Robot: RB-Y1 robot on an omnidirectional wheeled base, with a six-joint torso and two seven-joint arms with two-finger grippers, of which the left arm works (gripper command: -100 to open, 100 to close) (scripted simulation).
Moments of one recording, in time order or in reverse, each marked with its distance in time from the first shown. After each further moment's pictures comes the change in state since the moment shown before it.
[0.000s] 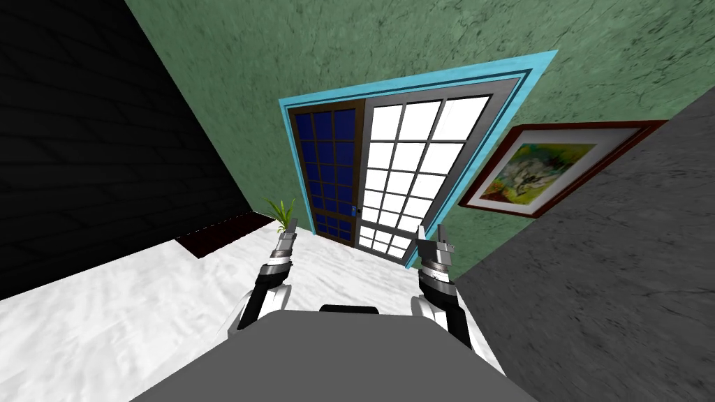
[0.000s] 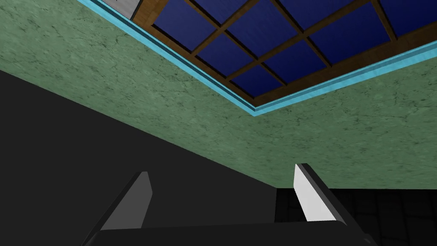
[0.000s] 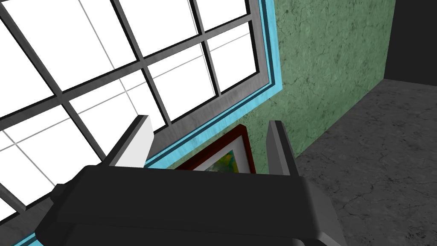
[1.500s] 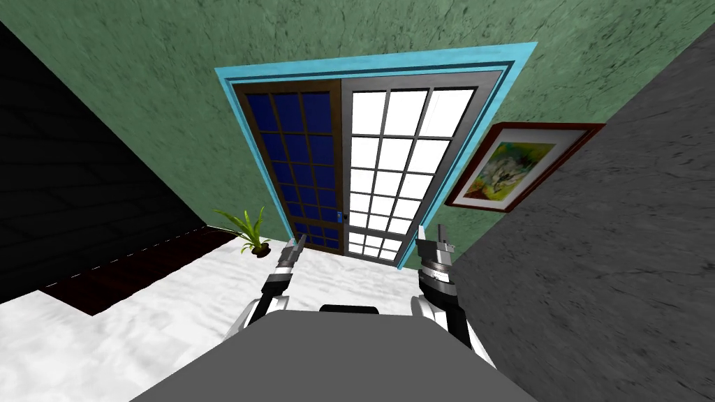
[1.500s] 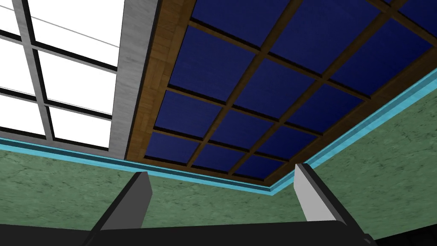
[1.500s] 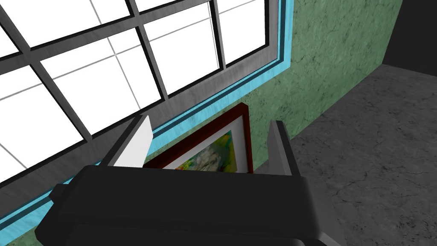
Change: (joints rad) arm -0.091 0.038 0.065 0.426 -0.091 -0.092 -0.328
